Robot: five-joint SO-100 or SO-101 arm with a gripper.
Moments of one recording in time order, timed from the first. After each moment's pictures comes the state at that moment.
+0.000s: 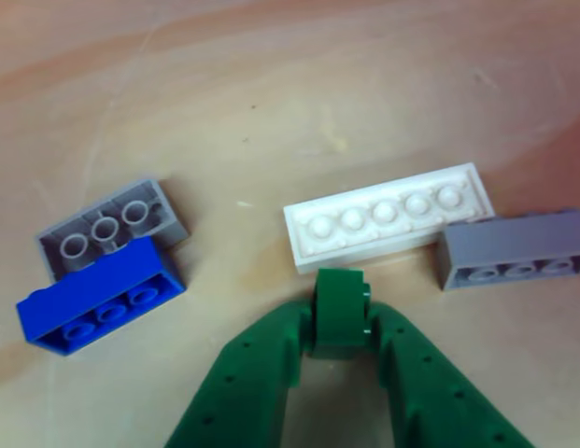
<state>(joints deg) 12.0 59.3 101.5 -7.6 -80.2</state>
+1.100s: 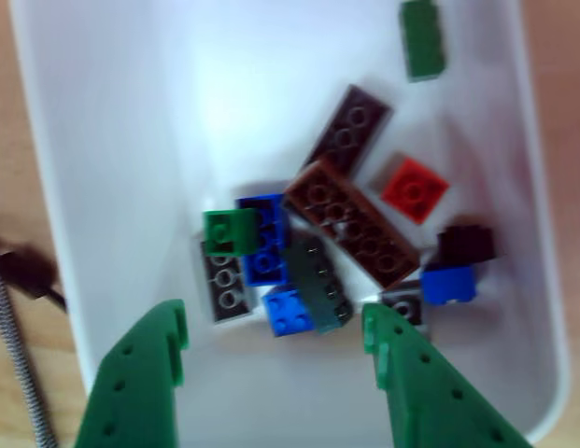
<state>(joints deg) -33.0 76.8 77.9 56.2 -41.5</state>
